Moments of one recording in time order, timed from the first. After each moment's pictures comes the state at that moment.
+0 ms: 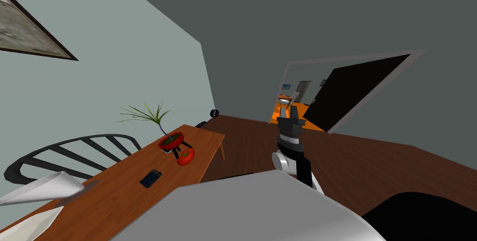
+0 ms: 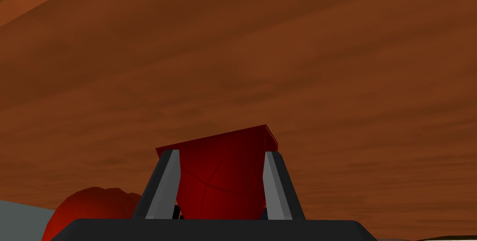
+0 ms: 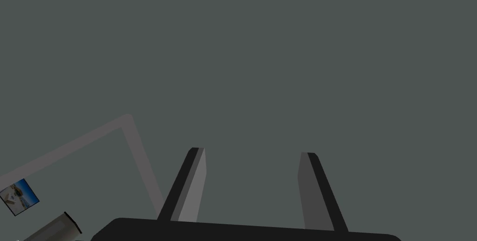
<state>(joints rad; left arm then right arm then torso) 0.73 0.60 -0.12 -1.54 -0.03 0.34 -0.45 0.47 0.04 -0.05 -2.37 -0.09 -0.64 0.05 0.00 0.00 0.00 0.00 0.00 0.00</state>
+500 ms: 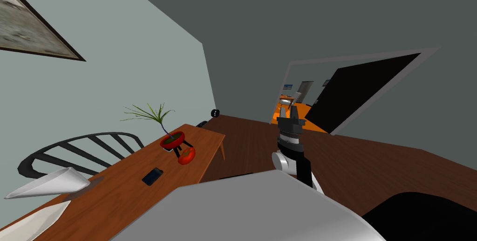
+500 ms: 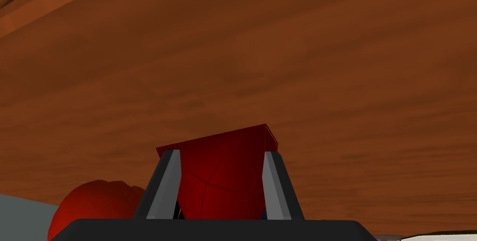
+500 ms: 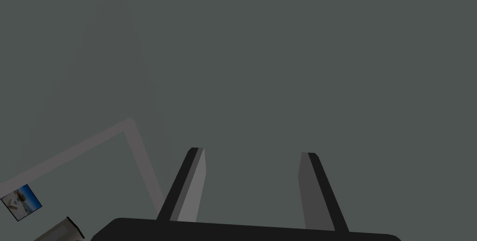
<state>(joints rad) 0.77 0.62 -0.12 -1.61 -0.02 0.37 -0.45 0.47 0.04 -0.05 -2.37 -0.09 -0.64 0.05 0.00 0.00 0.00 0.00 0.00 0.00</state>
